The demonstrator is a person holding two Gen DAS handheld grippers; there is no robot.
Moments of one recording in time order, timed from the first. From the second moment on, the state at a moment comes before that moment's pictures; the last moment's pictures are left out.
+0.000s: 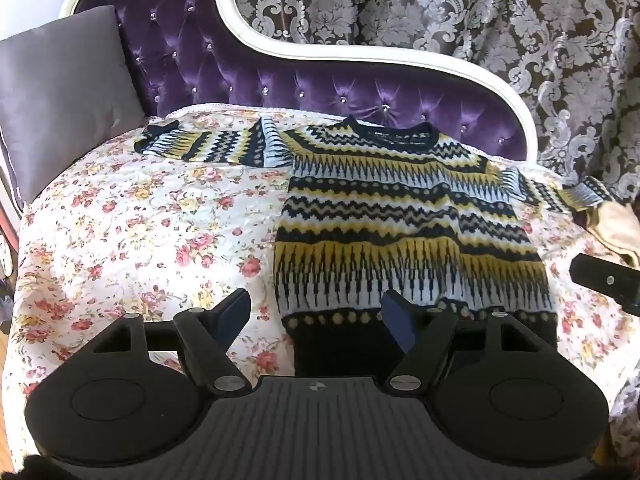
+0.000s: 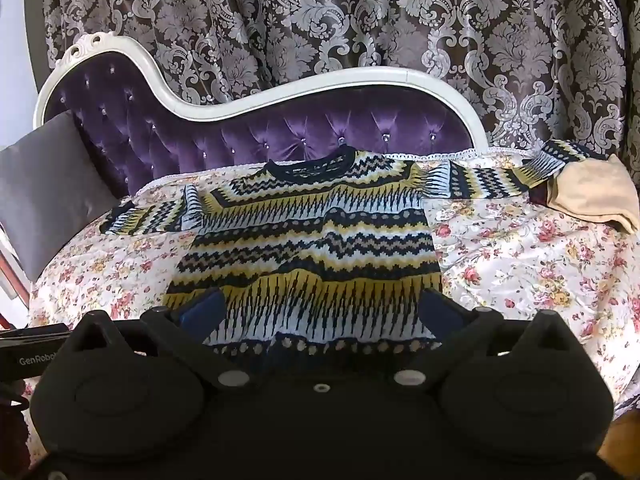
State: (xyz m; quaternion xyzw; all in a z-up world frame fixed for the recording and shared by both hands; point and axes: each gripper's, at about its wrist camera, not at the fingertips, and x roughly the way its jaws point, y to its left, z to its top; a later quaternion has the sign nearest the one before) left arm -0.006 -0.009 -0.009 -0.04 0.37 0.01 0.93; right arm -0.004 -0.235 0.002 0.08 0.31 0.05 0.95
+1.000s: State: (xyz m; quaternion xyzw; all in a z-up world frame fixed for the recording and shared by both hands) left arm -0.005 -0.015 -0.014 -0.03 0.38 0.00 0.93; right arm 0.000 -0.234 -0.004 0.09 0.32 0.05 0.94
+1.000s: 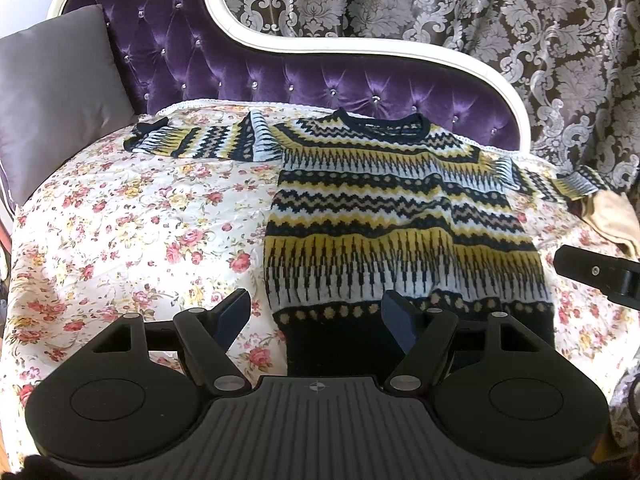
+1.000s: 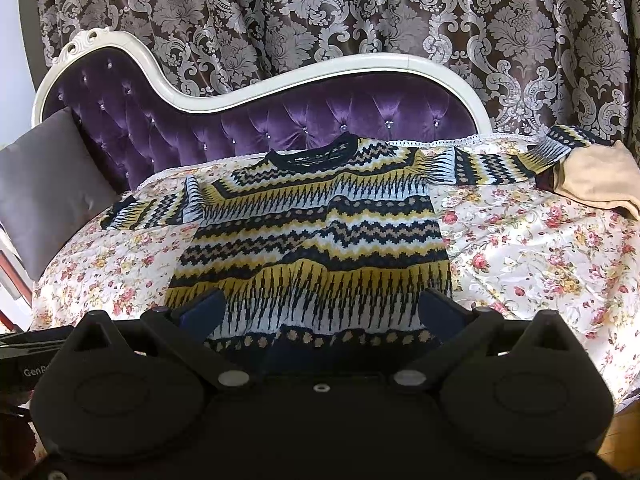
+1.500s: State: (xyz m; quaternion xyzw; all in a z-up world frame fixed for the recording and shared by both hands) left arm -0.001 -0.016 -0.016 -0.03 0.38 -0.01 0.92; right arm 0.003 -0.231 -0.006 0.10 0.33 0.05 0.94
